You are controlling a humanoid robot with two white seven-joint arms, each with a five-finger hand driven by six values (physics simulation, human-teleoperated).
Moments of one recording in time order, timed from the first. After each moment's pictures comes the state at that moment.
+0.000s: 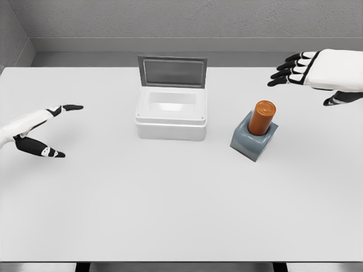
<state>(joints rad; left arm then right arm) -0.41 1.01 -0.67 -1.32 0.26 -0.61 -0.33 -0.86 -1.13 0.67 -1.68 0.17 -0.61 0.61</state>
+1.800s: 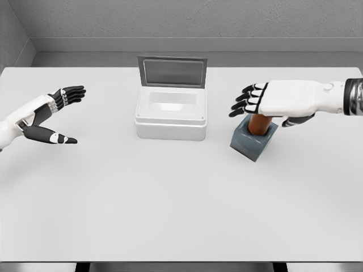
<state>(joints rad) -0.54 0.96 -0.89 -1.23 0.82 -0.61 -0.46 -0.88 -0.97 0.82 -1.66 0.28 -0.61 0.61</state>
